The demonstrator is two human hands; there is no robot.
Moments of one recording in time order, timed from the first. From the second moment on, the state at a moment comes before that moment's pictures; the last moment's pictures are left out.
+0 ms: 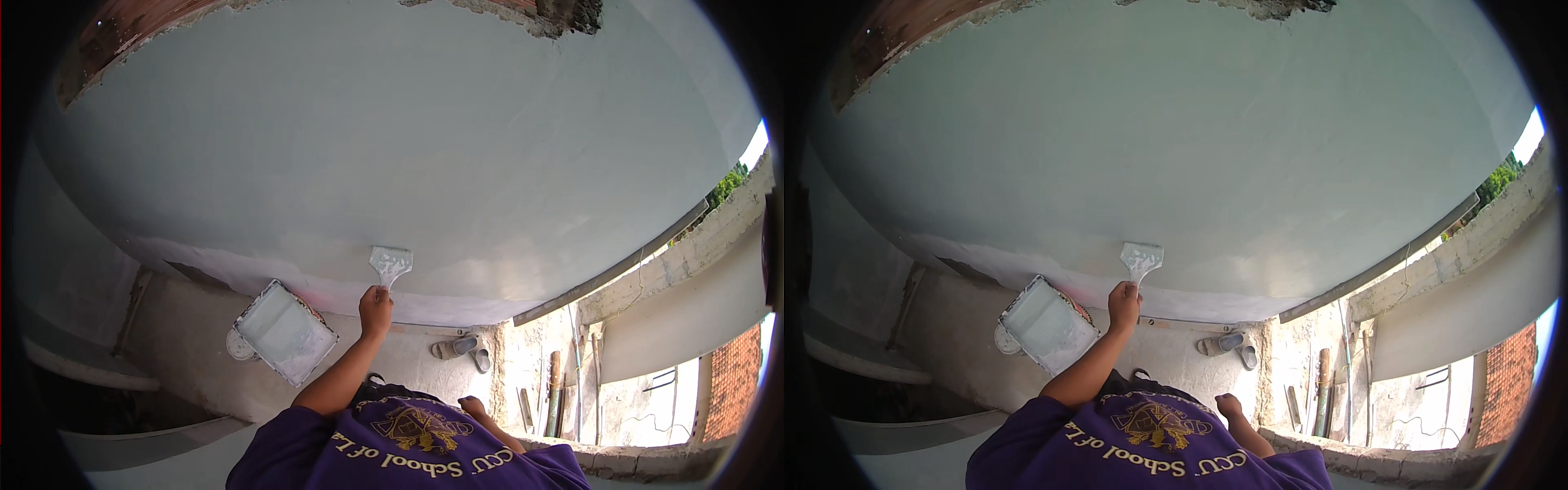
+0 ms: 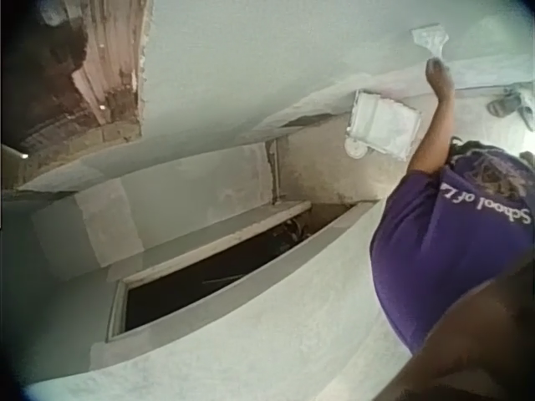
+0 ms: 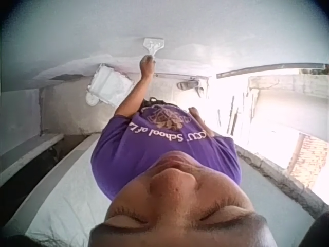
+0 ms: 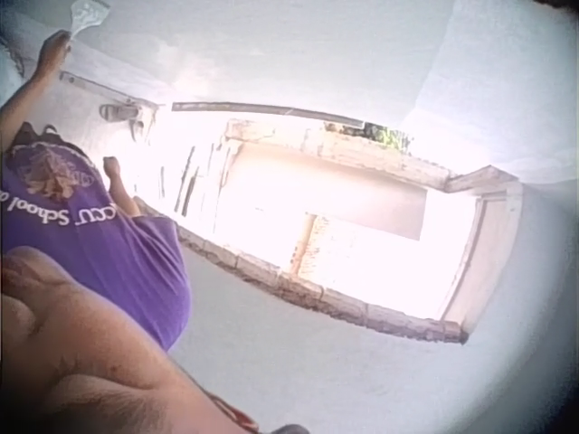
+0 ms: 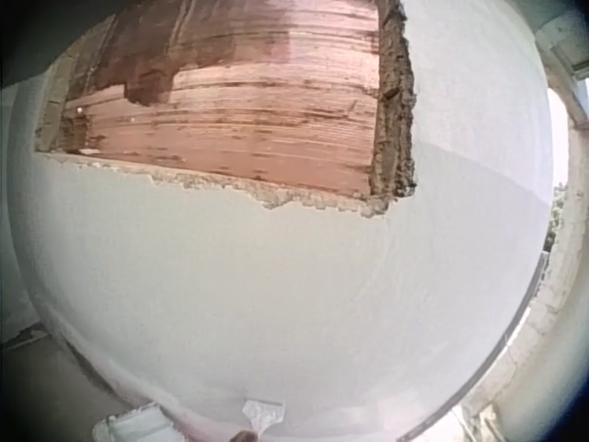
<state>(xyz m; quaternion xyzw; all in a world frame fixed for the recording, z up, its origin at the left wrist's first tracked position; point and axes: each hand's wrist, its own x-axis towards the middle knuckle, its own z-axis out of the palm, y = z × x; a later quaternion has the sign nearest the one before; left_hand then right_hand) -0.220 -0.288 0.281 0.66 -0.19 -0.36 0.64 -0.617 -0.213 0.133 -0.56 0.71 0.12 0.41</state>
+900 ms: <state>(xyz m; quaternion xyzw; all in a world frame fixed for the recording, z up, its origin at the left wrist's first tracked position) -0.260 -0.285 0.374 0.61 -0.44 -0.20 0.63 -0.618 -0.212 0.127 -0.58 0.69 0.13 0.41</state>
